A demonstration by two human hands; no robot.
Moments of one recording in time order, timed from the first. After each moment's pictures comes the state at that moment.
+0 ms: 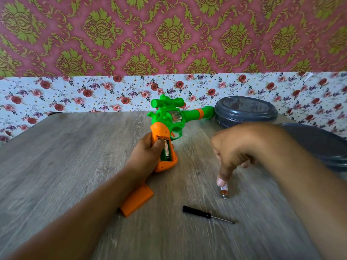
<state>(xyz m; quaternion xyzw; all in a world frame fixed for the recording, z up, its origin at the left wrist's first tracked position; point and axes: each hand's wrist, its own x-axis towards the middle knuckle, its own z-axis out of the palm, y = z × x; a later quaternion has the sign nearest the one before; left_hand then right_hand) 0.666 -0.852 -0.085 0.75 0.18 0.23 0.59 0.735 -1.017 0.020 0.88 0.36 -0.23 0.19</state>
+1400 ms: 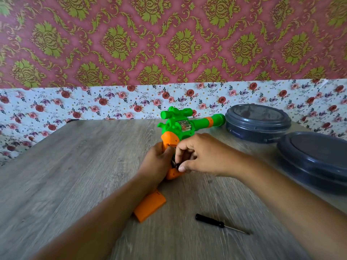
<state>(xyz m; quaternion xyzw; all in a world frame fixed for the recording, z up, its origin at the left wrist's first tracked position) 0.662 -0.854 -0.085 0.75 0.17 0.27 0.57 0.727 -0.979 -0.022 0.78 0.57 -0.09 -0.26</state>
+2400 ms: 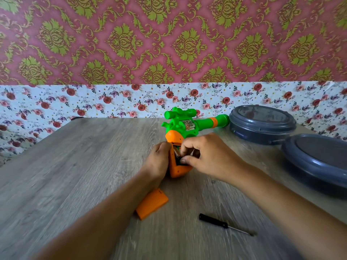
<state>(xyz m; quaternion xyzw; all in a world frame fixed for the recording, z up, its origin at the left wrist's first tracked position) 0.658 -0.858 -0.074 0.71 0.23 0.29 0.60 0.731 -0.976 -0.039 0.77 0.57 0.05 -0.28</state>
